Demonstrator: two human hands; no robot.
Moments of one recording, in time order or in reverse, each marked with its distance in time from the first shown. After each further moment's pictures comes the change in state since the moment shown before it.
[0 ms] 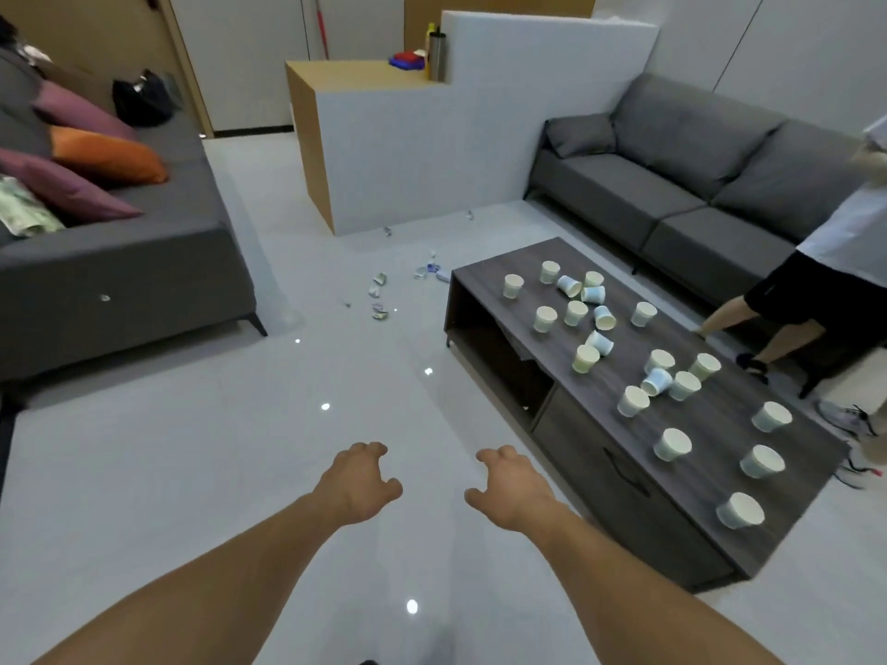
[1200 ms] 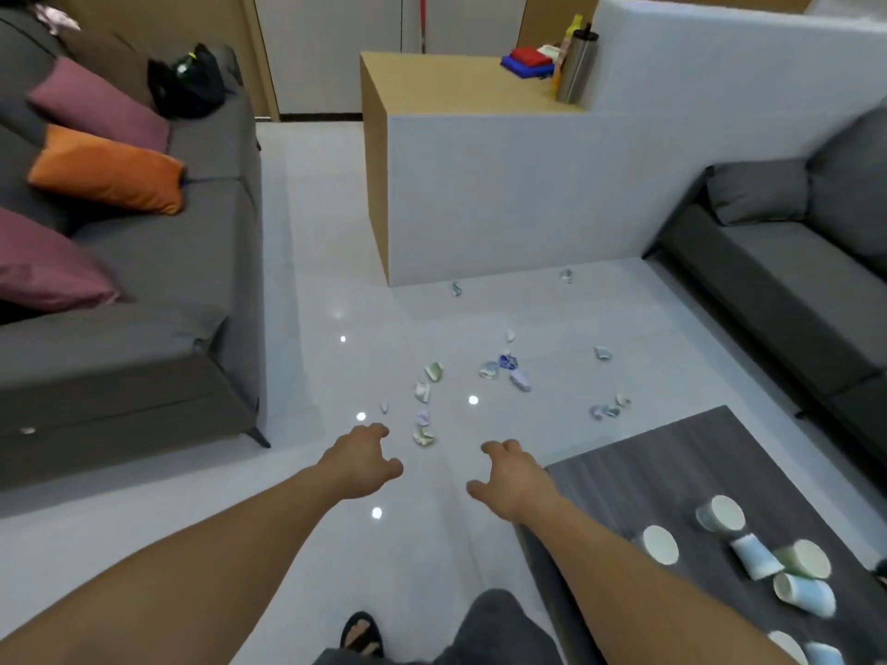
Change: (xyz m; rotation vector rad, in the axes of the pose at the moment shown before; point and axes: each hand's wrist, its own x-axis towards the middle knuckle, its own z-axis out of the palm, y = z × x) left_hand 0.691 -0.011 -0.394 -0.121 -0.026 -0.194; right_hand 0.751 -0.176 -0.316 -0.100 -0.160 -0.140
